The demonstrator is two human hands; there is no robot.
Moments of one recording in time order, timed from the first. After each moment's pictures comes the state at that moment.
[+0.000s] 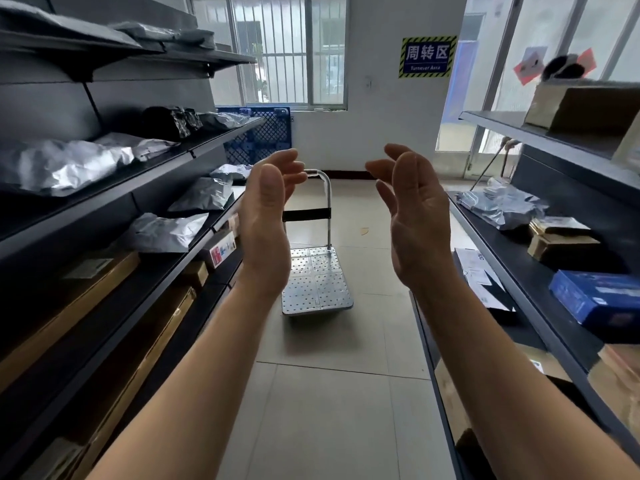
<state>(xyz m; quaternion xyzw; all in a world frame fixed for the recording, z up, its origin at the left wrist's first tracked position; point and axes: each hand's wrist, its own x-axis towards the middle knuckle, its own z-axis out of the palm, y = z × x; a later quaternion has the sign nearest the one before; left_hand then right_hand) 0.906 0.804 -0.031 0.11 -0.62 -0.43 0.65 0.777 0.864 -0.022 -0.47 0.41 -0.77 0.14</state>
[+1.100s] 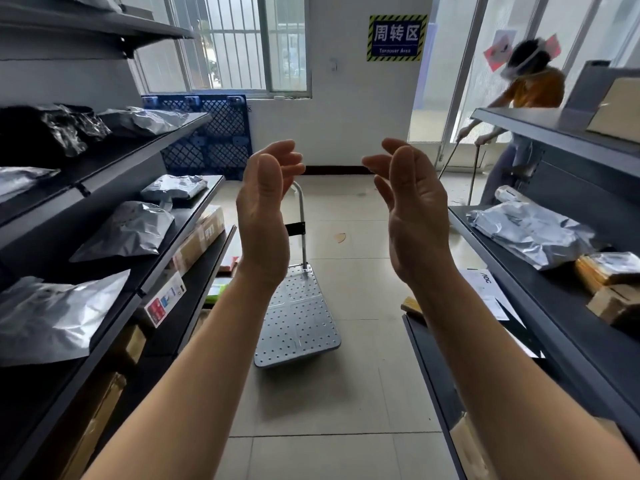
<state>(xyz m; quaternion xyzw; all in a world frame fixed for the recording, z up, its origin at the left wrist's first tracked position) 0.732 0.453 -0.038 0.07 -0.62 -0.48 0.62 0.616 0.537 -0.029 -0.44 0.45 -0.77 0.11</state>
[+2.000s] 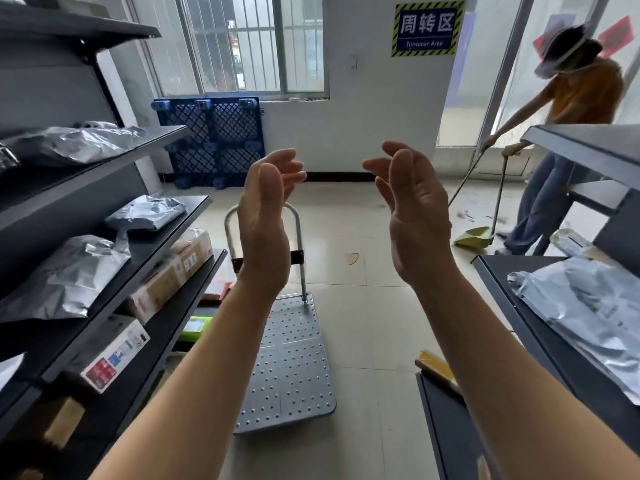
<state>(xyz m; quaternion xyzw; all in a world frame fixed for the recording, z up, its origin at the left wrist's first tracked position) 0.477 0.263 -0.046 0.11 -0.63 -0.45 0.63 0.350 0.334 -0.036 -0.46 0.41 -0.77 0.16</state>
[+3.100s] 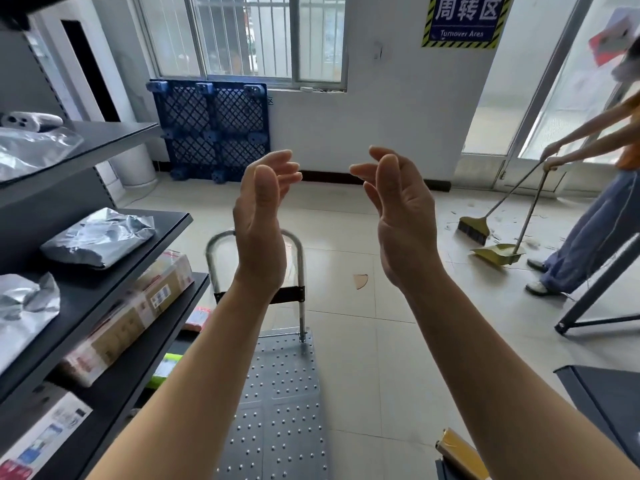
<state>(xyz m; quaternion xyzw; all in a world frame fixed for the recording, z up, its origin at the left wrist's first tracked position) 0.344 -0.035 -0.068 0.14 -0.61 -0.43 0.65 0.222 0.029 -0.051 -0.48 0.43 -0.74 0.20</state>
